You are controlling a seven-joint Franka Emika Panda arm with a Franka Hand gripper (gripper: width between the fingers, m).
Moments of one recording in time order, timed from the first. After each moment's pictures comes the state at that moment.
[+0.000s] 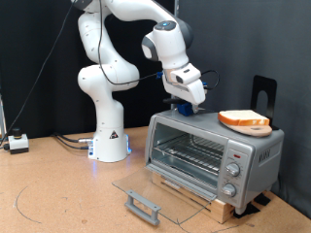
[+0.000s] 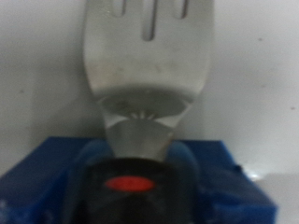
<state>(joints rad) 0.24 -0.71 0.25 -2.86 0.62 2.24 -0.80</state>
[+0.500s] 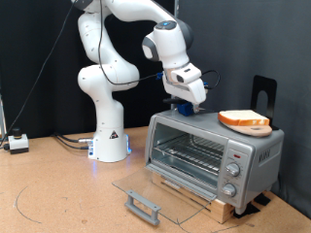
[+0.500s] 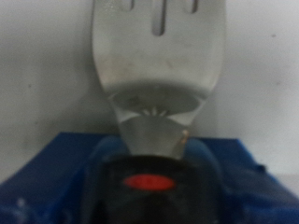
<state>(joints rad) 0.23 -0.71 0.26 -2.86 0.60 2.22 -0.80</state>
